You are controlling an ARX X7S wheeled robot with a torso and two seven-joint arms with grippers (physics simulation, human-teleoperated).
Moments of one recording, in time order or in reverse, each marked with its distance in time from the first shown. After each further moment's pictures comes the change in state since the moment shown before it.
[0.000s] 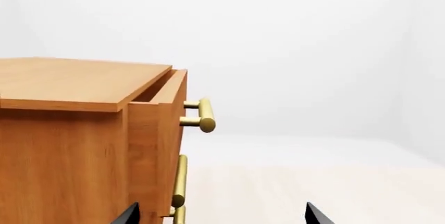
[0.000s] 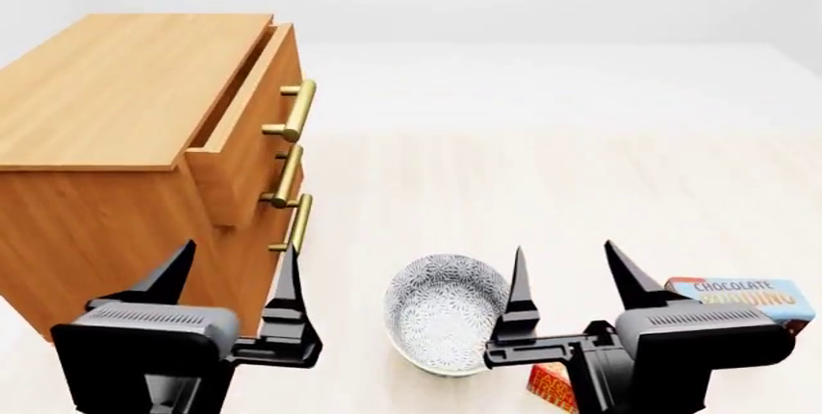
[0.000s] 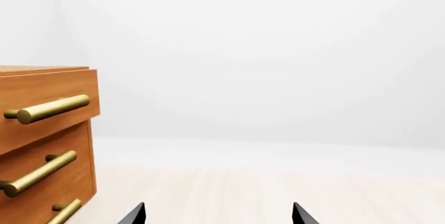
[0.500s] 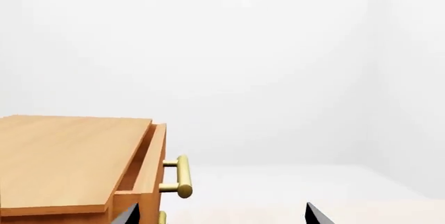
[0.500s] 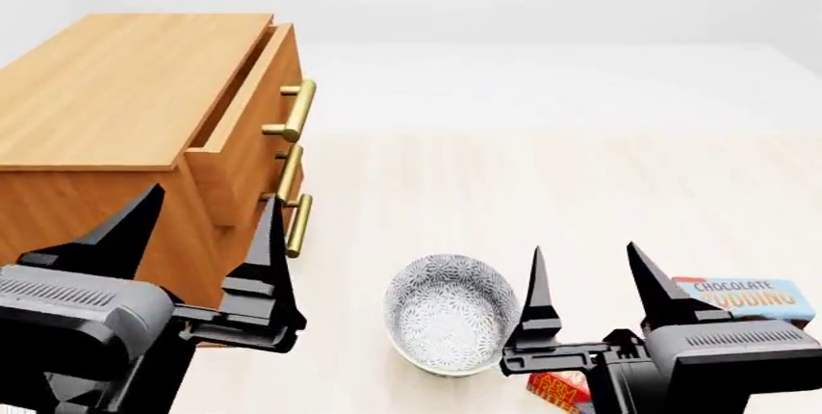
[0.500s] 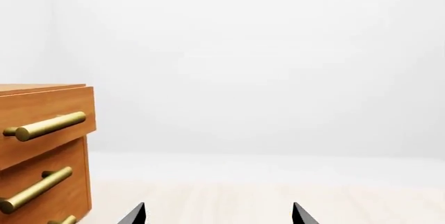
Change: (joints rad) left arm -0.222 -0.422 0.094 0.146 -0.519 0.097 -0.438; right arm -0.060 0.026 0.037 -0.020 0.018 -0.093 0.001
